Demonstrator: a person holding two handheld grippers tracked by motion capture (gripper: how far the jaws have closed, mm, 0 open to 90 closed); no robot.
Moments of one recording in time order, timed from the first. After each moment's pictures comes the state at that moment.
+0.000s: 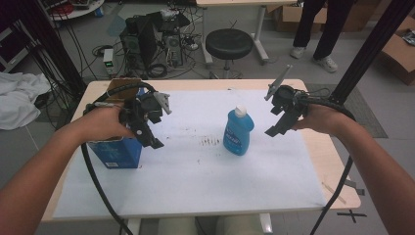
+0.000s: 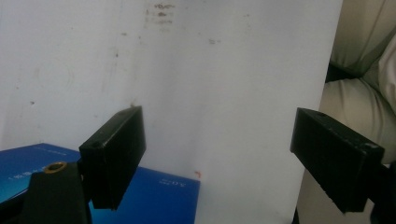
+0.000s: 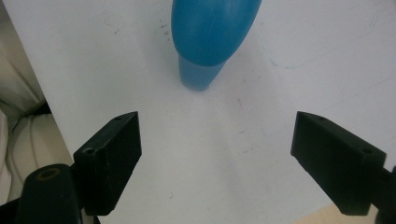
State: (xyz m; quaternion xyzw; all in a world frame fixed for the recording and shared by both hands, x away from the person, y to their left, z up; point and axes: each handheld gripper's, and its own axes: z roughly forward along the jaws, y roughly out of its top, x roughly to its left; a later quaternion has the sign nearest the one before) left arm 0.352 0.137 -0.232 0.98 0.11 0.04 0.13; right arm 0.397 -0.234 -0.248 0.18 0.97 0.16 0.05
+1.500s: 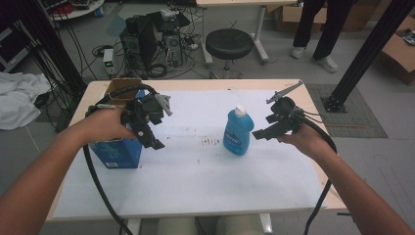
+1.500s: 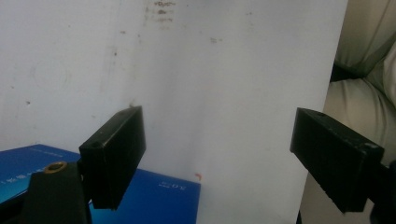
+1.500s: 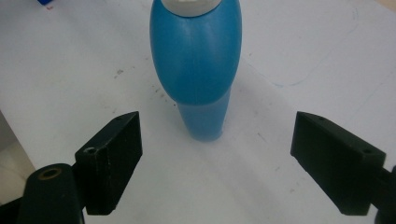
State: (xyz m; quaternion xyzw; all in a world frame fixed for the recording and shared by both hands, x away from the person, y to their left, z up) left arm 0.355 0.136 -0.240 0.98 0.11 0.04 0.13; right arm 0.380 -0.237 -0.290 0.34 0.89 0.30 0.07
